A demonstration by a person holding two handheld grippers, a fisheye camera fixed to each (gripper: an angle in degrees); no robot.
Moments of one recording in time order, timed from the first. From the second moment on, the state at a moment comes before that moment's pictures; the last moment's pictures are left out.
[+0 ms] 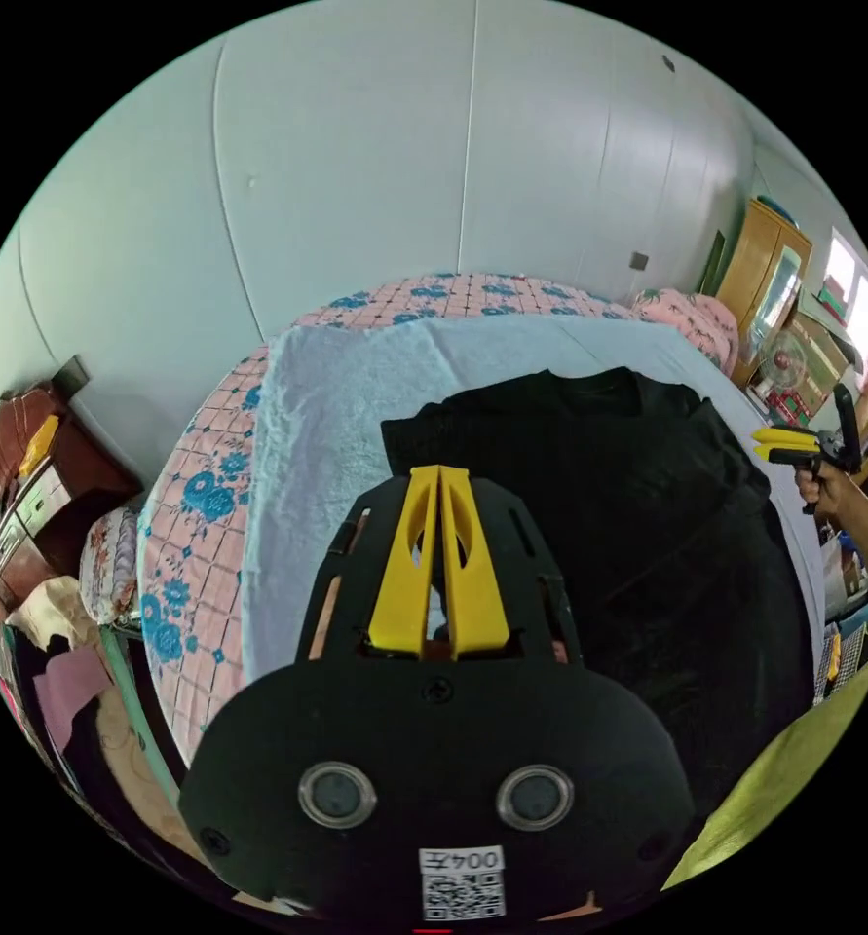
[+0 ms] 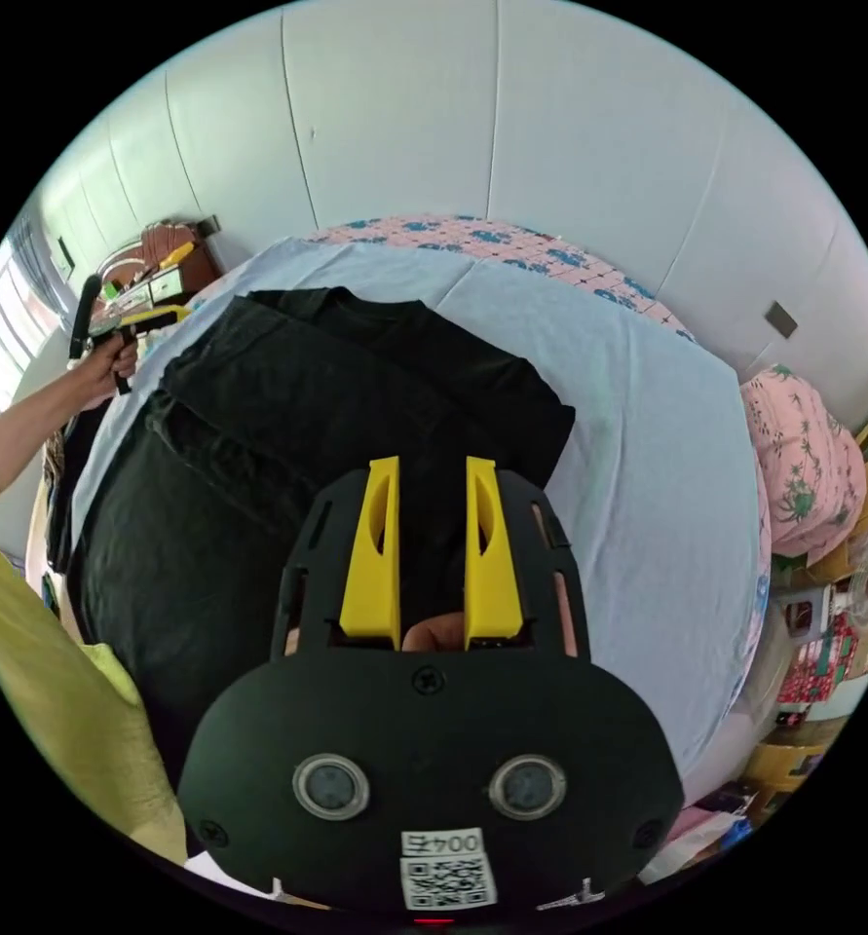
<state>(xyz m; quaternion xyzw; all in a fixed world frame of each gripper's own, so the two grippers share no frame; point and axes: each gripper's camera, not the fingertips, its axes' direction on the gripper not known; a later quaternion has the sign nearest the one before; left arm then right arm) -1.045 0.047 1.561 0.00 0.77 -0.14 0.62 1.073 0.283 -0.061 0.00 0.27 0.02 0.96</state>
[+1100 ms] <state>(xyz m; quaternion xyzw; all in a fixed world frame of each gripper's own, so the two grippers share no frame) -1.368 0.546 1.566 -0.16 0.93 -0.13 0.30 0.849 0.748 -0.312 0.15 -0.06 0.43 0.89</state>
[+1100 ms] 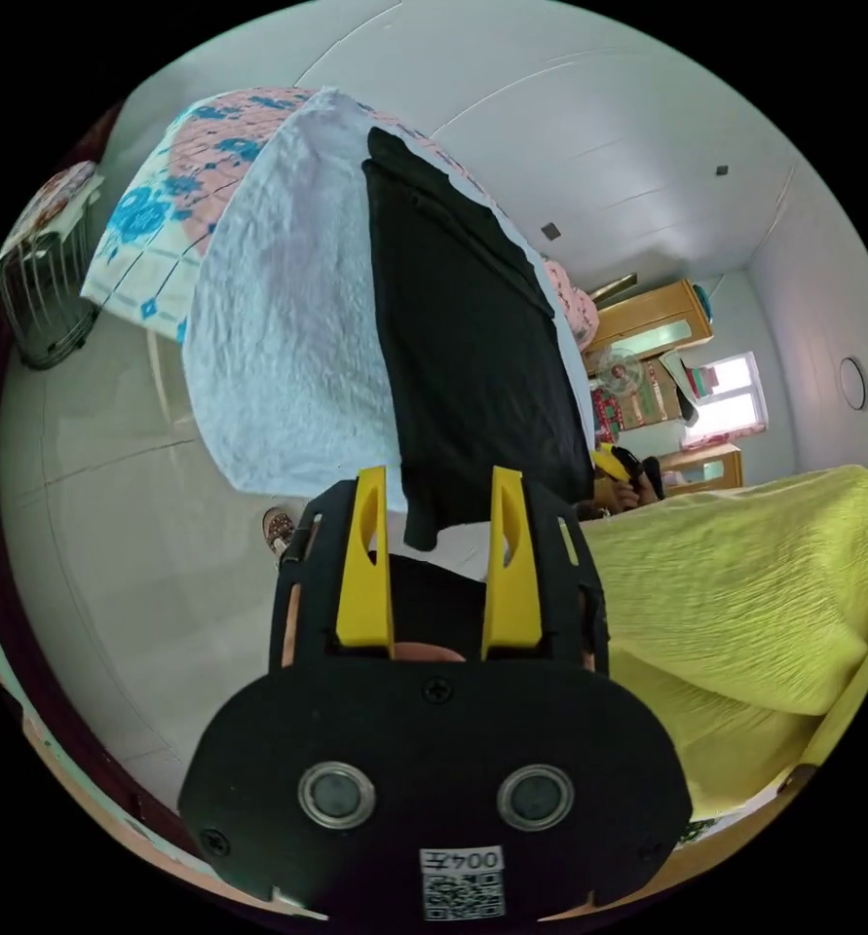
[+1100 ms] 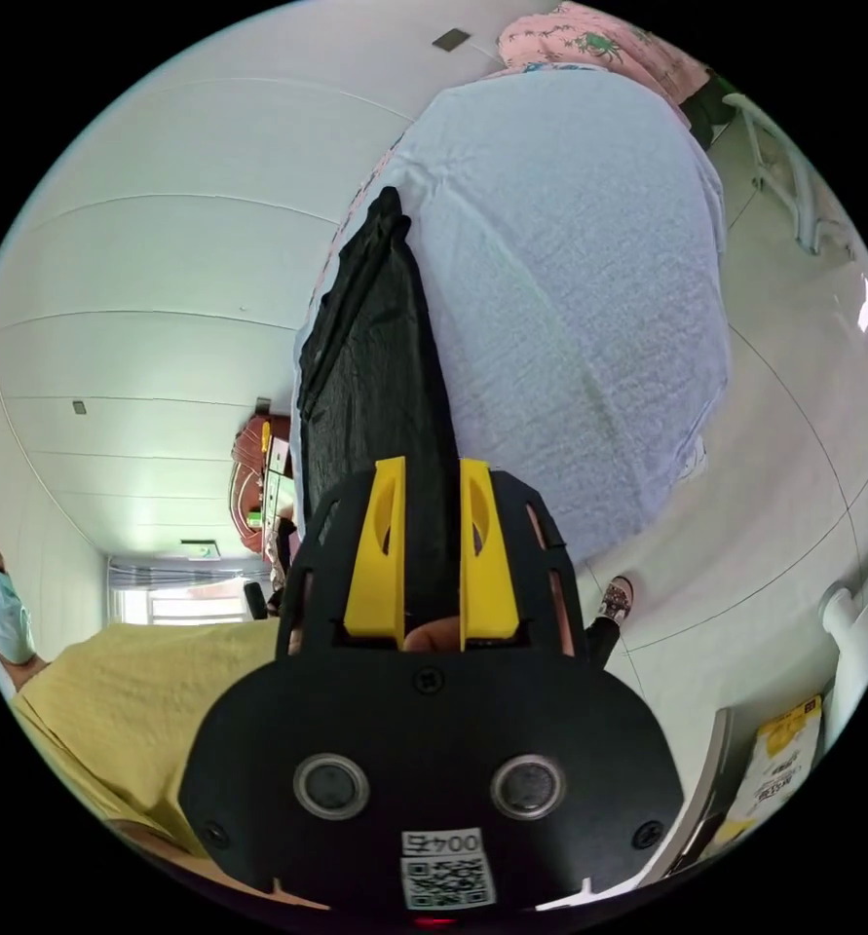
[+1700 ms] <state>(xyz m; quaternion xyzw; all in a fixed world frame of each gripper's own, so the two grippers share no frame) -1.377 0.623 1.569 -0.21 0.91 -0.30 0.18 0.769 0.787 -0.312 0.11 -0.12 0.42 0.89</state>
